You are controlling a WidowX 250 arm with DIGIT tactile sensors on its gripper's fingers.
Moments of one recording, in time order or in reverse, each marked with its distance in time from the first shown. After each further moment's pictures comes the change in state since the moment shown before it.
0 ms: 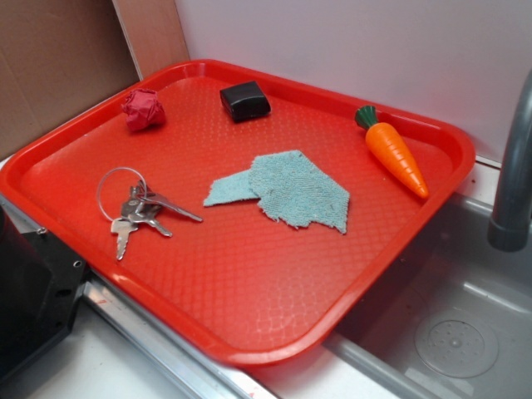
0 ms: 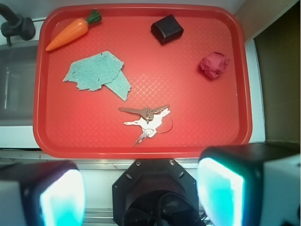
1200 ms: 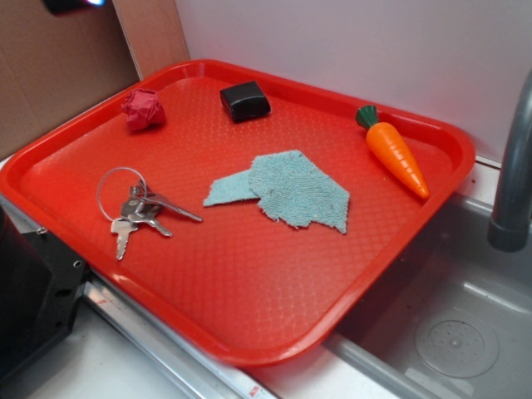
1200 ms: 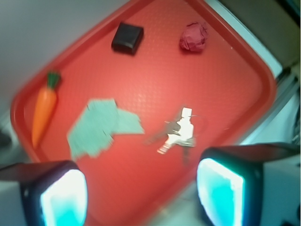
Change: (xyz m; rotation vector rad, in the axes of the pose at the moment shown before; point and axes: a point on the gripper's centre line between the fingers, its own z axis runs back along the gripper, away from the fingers) arm 0.071 -0.051 -0.067 0.077 -0.048 0.801
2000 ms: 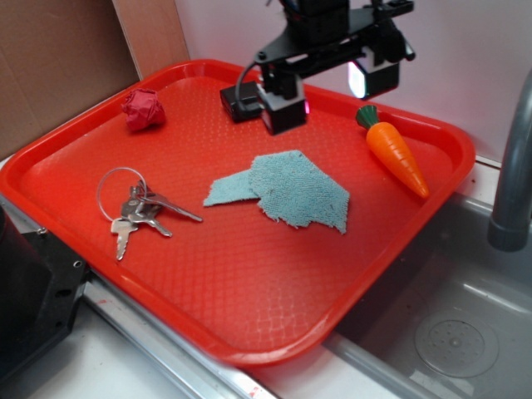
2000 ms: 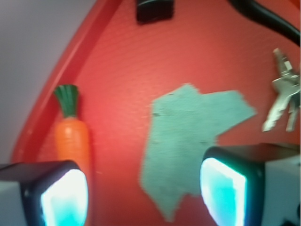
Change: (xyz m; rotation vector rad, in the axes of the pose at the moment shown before) arm 0.008 -0.096 -0.100 0.005 -0.087 0.364
